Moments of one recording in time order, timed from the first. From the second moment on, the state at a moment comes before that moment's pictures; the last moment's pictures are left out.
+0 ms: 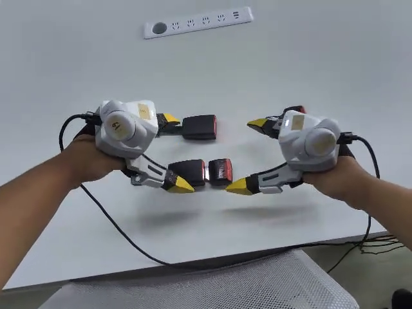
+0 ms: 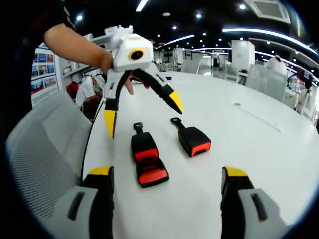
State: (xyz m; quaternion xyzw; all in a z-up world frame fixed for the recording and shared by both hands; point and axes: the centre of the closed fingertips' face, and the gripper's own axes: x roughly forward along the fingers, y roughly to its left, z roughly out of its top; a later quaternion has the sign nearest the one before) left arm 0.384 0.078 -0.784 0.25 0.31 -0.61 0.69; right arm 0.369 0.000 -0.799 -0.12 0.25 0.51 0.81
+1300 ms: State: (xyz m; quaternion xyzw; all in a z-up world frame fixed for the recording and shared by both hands) left arm 0.456 0.069 -0.850 0.29 0.34 -0.63 0.64; right arm 0.439 -0.133 -0.847 -0.18 0.34 0.53 0.75
